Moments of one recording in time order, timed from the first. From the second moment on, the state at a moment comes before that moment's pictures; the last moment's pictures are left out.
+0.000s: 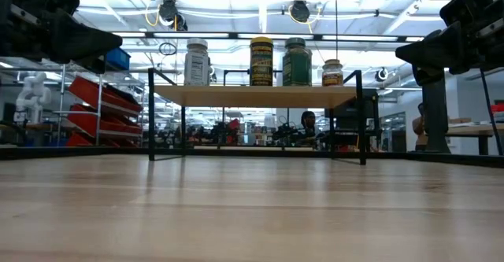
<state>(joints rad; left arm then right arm) -0.05 0.02 0.01 0.02 0.01 0.01 0.01 0.05 0.01 0.02 0.05 0.04</state>
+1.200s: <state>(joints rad) -0.05 0.04 0.15 0.03 0.01 -0.05 0.01 0.05 0.01 0.02 0.05 0.04</state>
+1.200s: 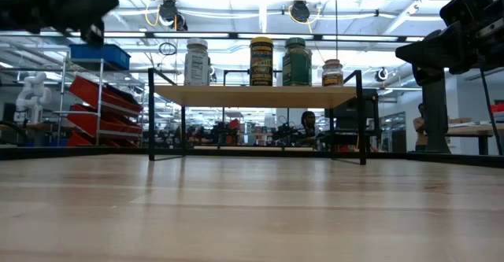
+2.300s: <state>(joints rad) -0.05 0.88 1.16 -0.59 -0.09 0.09 0.01 0.05 0.01 0.03 0.04 0.25</state>
